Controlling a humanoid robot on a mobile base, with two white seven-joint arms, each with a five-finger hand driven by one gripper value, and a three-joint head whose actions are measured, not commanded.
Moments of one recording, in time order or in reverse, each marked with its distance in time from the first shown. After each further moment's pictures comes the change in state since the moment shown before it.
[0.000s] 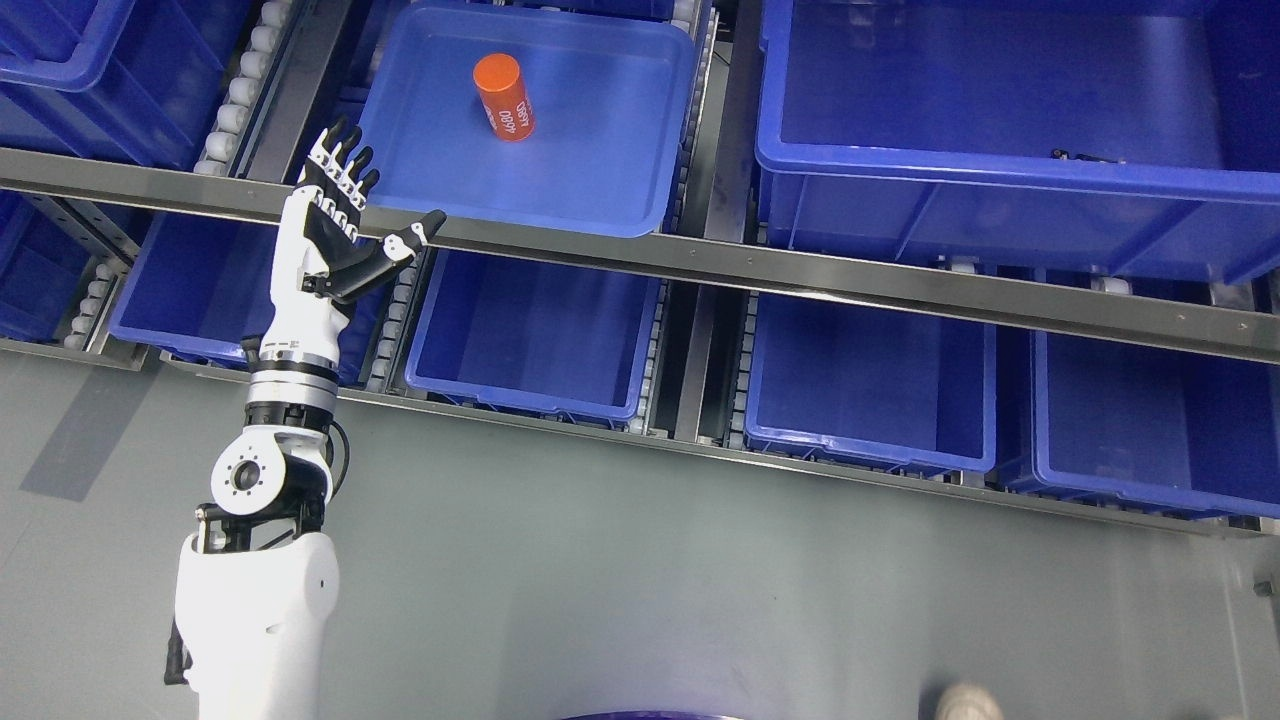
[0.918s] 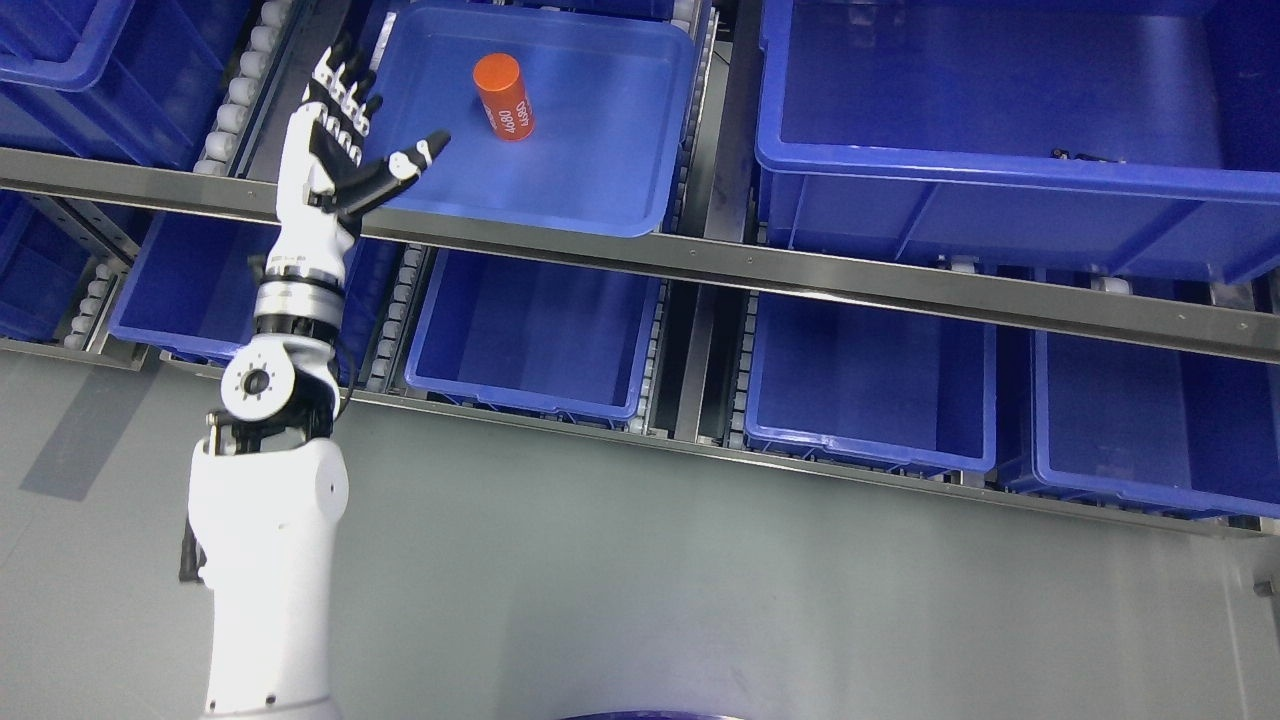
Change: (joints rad) left arm -0.260 0.000 -0.001 0.213 -0.037 -0.006 -0.006; right arm 0.000 0.000 0.000 0.000 0.000 0.000 0.000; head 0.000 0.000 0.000
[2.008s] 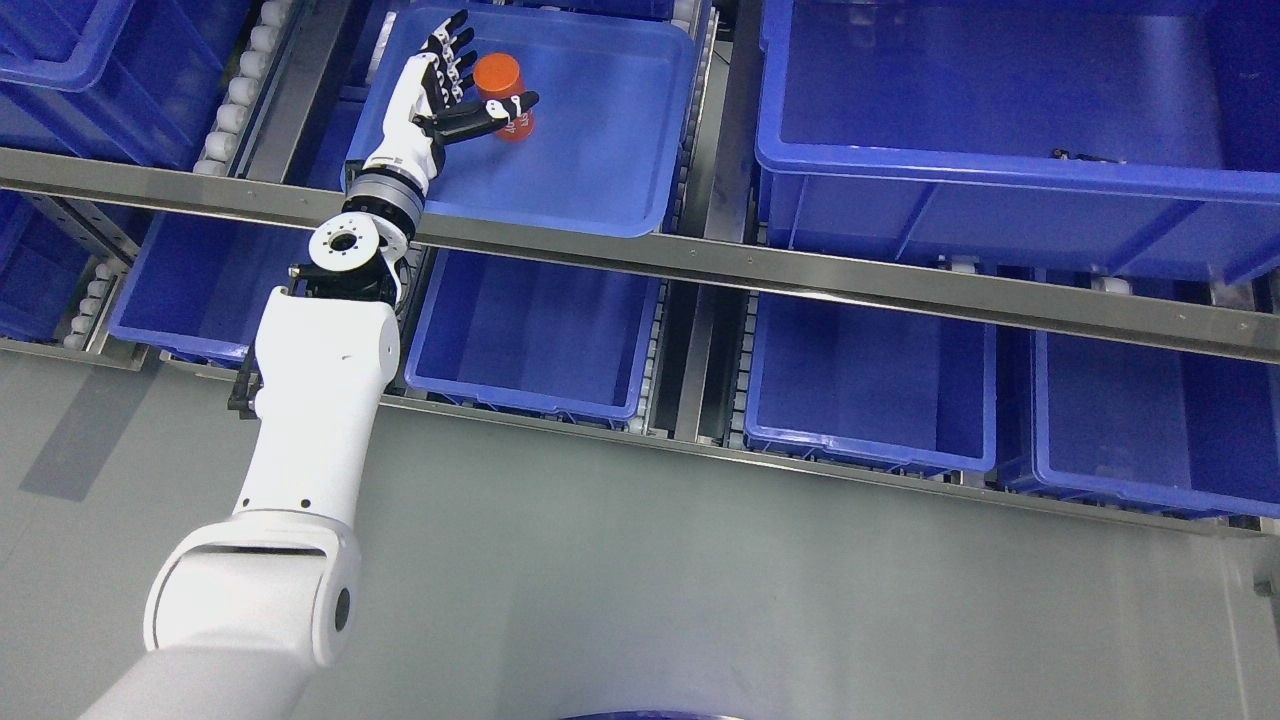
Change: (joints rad) left arm -0.373 0.000 -0.130 0.626 -0.096 -0.003 -0.008; right arm 0.000 0.000 0.000 0.000 0.000 0.000 0.000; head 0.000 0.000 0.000
